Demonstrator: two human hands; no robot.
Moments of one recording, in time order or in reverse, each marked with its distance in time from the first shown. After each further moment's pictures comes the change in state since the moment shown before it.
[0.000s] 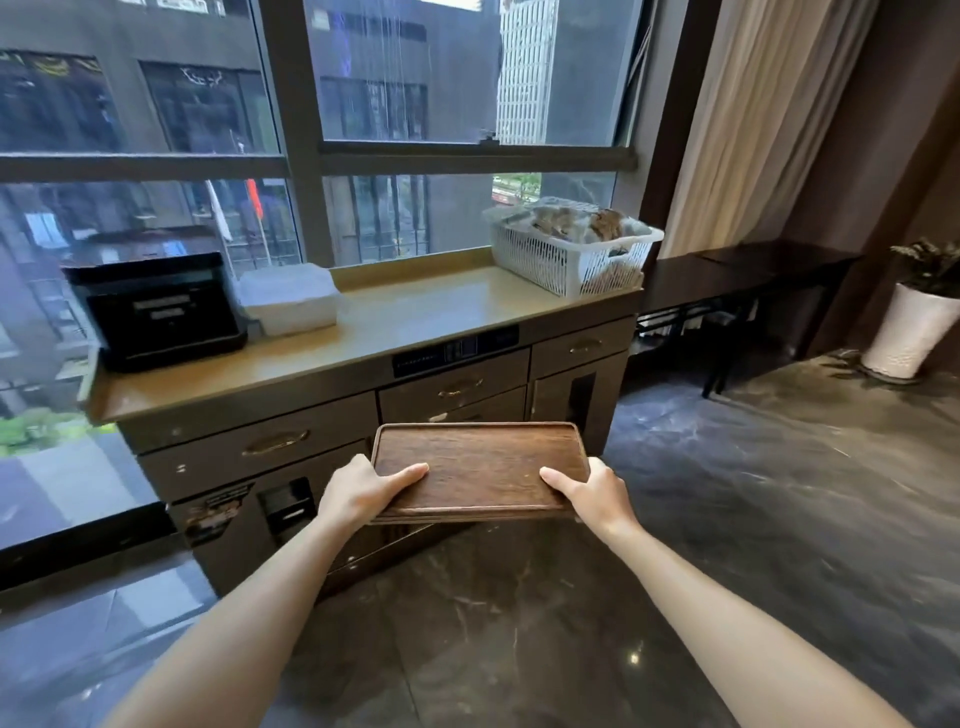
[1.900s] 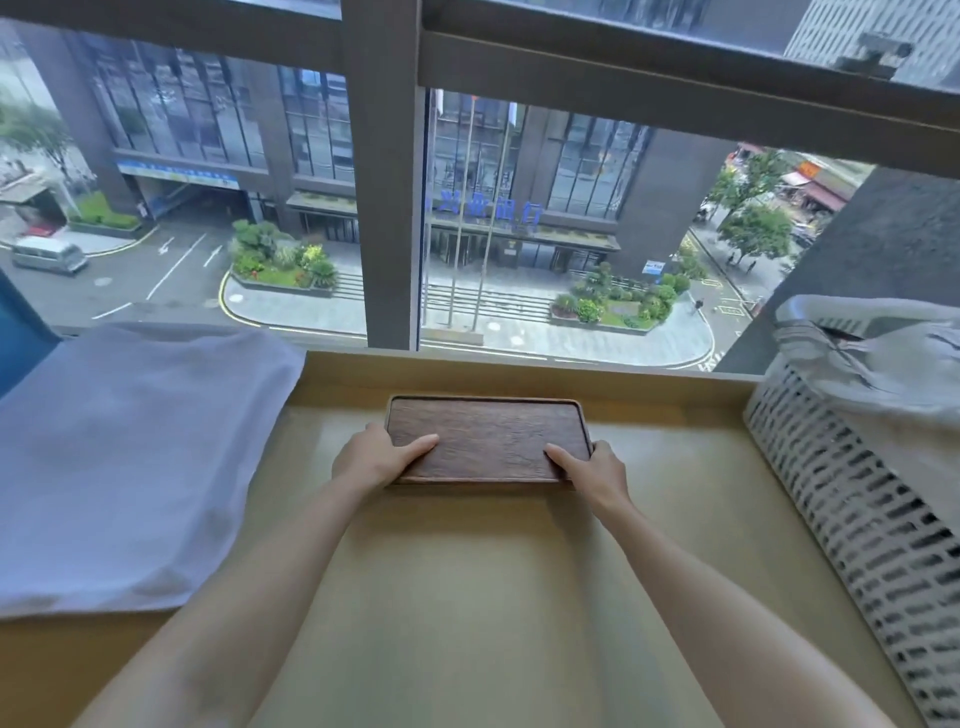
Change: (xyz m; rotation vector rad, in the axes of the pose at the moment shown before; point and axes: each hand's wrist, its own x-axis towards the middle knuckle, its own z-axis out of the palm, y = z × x) left_hand 0.894 0.102 0.006 0.032 0.189 -0.448; right_hand 0.946 -0.211 0.342 -0.151 -0.398 -0.029
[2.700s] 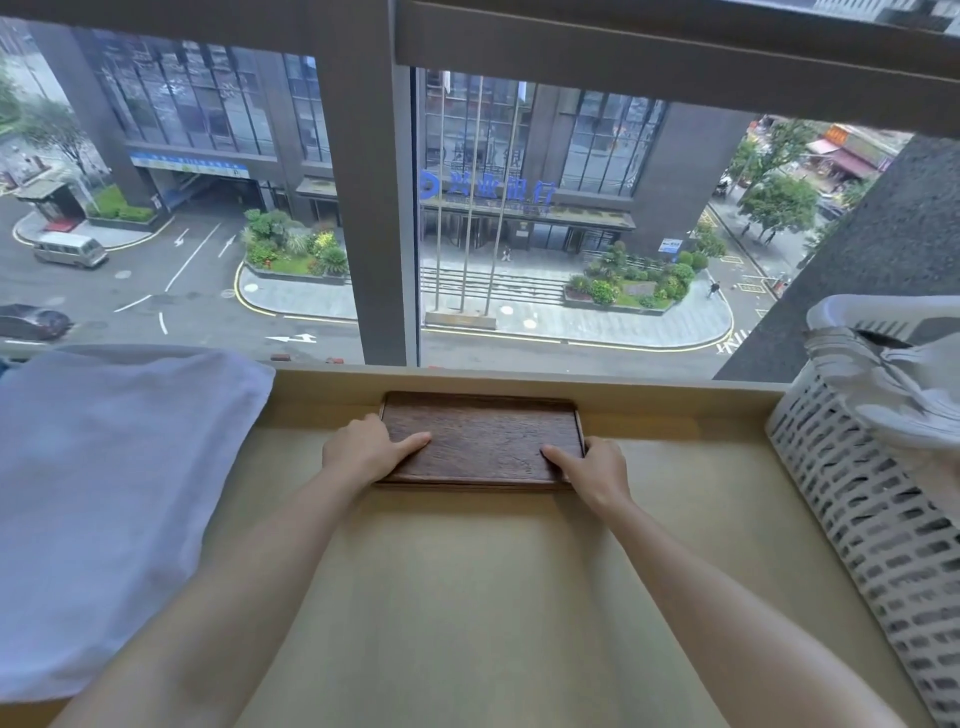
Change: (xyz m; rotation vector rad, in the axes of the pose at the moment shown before) left_hand 0.045 0.032 0.001 0.354 0.039 0.025; right_hand 0.056 -0.003 0.002 -0.125 -0.040 -0.048
